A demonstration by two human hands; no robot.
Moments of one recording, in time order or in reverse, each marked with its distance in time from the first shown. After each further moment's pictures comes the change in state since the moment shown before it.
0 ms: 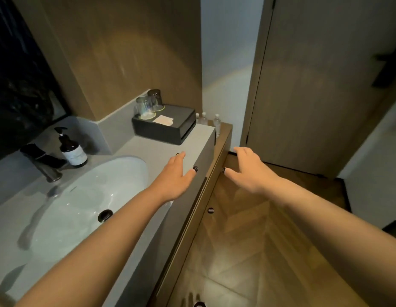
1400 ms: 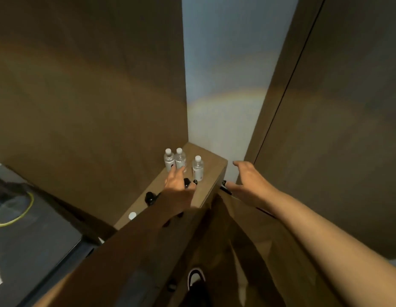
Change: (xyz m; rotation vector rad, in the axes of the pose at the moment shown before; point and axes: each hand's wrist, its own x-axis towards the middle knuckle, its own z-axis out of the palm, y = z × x) left_hand 0.678 0.085 0.120 -0.179 0.043 -0.285; right_hand 0.642 0.283 -0.114 0.072 -0.297 -0.003
